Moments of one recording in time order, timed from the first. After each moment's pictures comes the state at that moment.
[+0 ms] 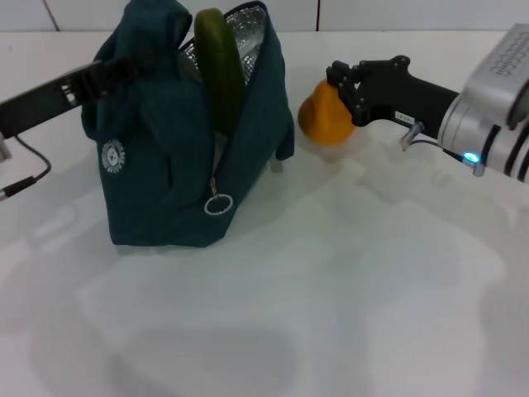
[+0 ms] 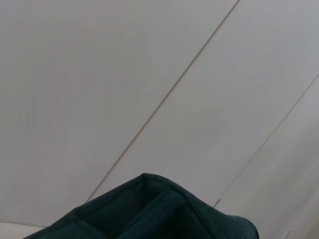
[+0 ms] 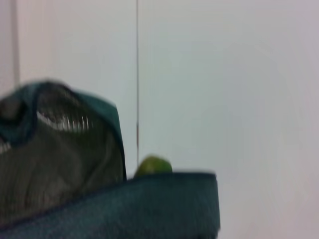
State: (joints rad) left arm -0.41 -2.09 0.74 0.78 1.59 1.46 -1.87; right arm 0.90 2.03 -0.78 0.08 -1.29 -1.07 0.56
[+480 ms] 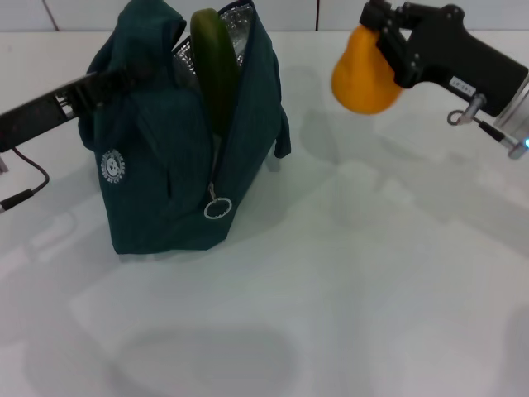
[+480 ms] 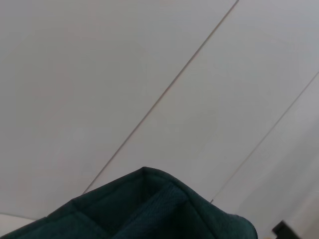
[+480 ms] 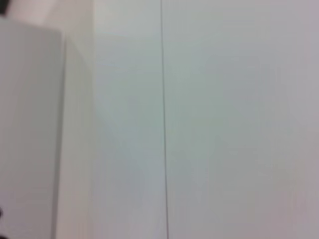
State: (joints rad) left arm -0.39 -2.09 0.74 0.76 1.58 1.48 -1.86; right arm 0.76 2.03 -0.77 -0.11 -1.27 -1.47 0.69
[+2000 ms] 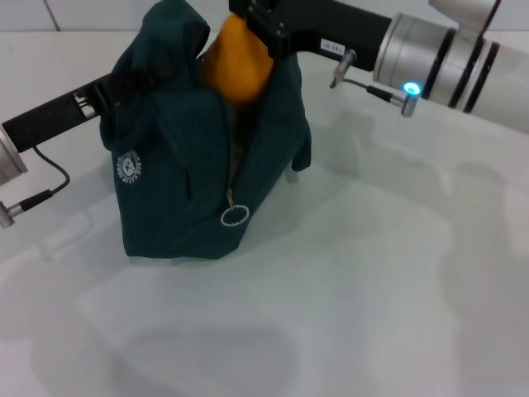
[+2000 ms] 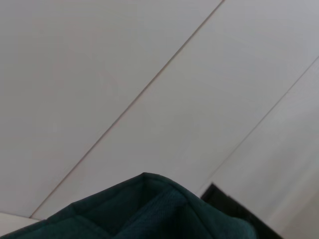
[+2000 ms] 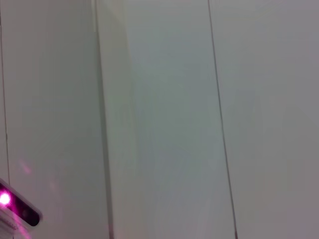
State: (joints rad) left arm -0.42 -2.09 0.75 0.69 1.55 1.51 -1.85; right arm 1.10 2.03 -0.78 0.12 -1.30 -1.24 0.77
